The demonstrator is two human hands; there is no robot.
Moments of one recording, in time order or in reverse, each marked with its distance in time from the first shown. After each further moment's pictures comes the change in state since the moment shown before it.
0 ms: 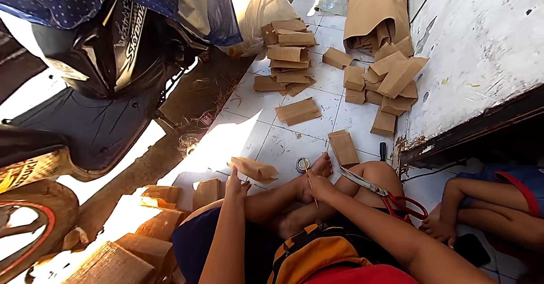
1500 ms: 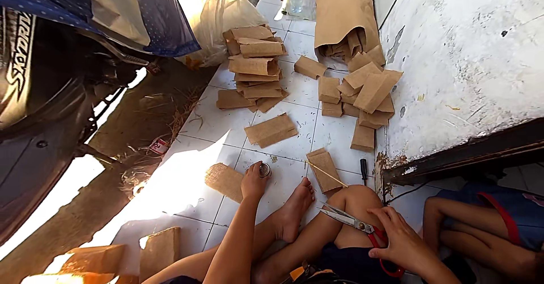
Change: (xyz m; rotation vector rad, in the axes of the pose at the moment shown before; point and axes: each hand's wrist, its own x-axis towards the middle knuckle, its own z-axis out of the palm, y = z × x) left_hand 0.048 -0.022 0.178 1.395 -0.374 0.747; right_hand -0.157 0.161 -0.067 0.060 0.238 0.229
